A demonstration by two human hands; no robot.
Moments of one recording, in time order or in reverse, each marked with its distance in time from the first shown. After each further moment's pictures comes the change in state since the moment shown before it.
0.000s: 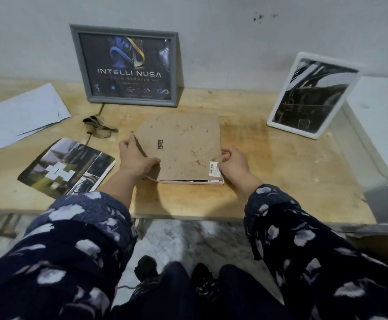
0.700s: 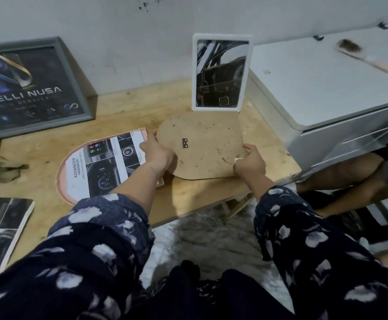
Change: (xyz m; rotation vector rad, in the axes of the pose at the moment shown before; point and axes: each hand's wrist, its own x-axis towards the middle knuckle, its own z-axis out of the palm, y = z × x) left_hand -0.050 0.135 0.154 -0.144 -0.303 0.110; right_hand -0.035 0.106 -0.134 0.012 0.453 0.355
